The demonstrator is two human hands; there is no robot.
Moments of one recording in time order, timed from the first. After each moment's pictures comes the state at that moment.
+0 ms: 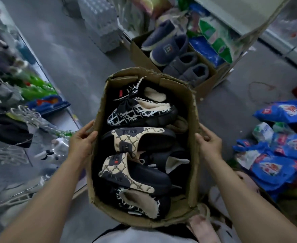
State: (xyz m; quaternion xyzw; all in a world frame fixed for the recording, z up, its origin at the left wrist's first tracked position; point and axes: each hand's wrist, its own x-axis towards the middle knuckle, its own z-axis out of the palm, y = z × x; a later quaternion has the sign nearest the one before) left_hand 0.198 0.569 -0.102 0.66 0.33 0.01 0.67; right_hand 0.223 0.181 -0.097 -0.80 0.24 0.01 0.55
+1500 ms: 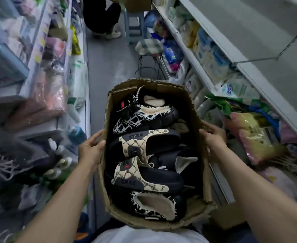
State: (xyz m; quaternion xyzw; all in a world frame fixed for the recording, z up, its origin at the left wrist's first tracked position) left_hand 0.965 1.013 -0.079 0.59 0.47 0.17 0.64; right_hand 1.194 0.696 -0.094 -0.82 0.06 0.12 0.56
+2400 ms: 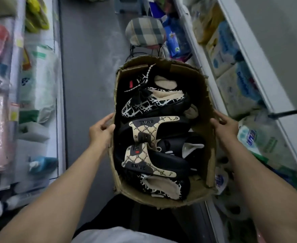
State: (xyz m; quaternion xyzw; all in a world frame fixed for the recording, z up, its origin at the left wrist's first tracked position) left_hand 1.380 1.157 -0.160 0.59 0.49 0.08 0.63; right_hand 1.595 0.829 -0.129 -0.88 0.08 0.10 0.45
